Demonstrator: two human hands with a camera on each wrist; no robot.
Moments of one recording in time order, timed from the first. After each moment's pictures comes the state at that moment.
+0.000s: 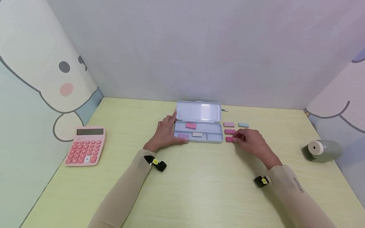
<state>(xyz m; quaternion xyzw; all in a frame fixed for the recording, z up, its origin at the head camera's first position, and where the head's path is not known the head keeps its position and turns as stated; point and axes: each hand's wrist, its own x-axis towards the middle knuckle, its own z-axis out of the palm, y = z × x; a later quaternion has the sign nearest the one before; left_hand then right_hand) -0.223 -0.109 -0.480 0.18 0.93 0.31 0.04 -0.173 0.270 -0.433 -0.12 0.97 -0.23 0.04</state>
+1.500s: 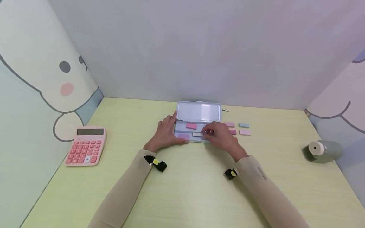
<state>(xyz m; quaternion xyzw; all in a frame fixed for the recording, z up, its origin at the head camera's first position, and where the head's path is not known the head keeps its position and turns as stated) -0.225 -0.109 -0.481 0.19 0.94 0.29 0.02 -0.192 0.166 -0.429 -0.18 0.94 -0.29 0.03</state>
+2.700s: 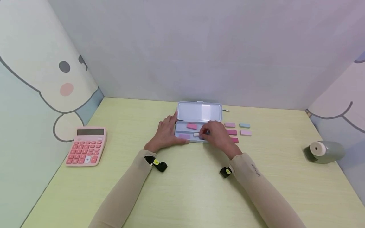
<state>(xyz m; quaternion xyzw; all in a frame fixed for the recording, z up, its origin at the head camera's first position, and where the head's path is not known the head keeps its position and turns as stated) -0.224 -0.109 -0.482 0.18 0.93 0.31 0.03 -0.203 0.147 -0.429 -0.16 0.95 -0.27 0.05</state>
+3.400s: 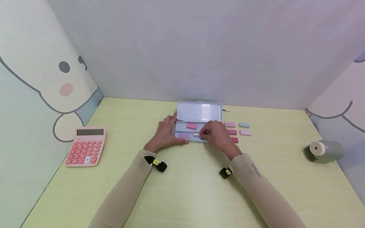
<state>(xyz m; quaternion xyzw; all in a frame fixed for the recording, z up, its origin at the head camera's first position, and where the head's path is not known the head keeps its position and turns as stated) -0.223 -0.109 -0.479 0.19 0.93 0.31 0.03 -0.201 0.149 -0.431 -0.16 0.95 -0.27 0.04</state>
